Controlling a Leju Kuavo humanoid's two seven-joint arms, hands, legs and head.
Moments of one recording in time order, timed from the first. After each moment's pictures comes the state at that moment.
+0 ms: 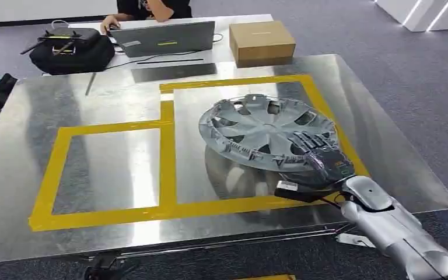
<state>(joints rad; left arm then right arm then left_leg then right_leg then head) -0.15 -0.12 0.91 -0.25 -1.02 0.16 -0.45 -0.53 -0.21 0.63 -0.81 1.05 -0.53 -0.37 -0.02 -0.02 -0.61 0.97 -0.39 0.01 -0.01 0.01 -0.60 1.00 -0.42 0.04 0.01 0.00</state>
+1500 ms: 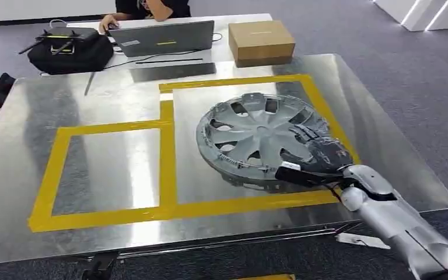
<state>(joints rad) -0.13 -0.11 0.87 -0.25 -0.94 0.18 -0.45 -0.59 -0.23 0.66 -0.86 0.82 -0.26 -0.31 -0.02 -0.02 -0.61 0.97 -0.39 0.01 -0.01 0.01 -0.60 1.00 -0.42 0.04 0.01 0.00</state>
